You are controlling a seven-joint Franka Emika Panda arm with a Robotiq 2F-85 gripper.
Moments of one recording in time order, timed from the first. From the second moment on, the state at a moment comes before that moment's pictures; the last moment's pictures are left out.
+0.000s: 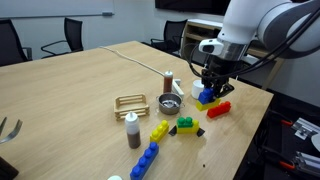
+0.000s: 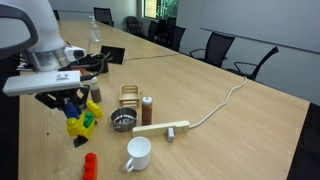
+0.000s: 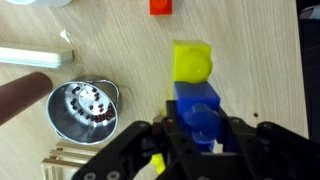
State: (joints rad) arm 0.18 -0.01 0.19 -2.52 -0.03 2.60 -0.72
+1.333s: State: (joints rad) arm 0.12 -0.02 0.06 -2.62 0.10 2.60 -1.04
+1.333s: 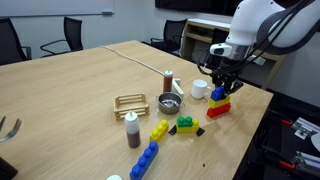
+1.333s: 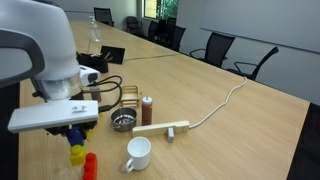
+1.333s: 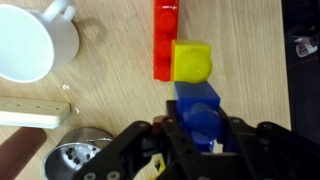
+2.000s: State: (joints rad) arm 0.09 -0.02 0.03 -2.61 0.08 2.55 -1.07
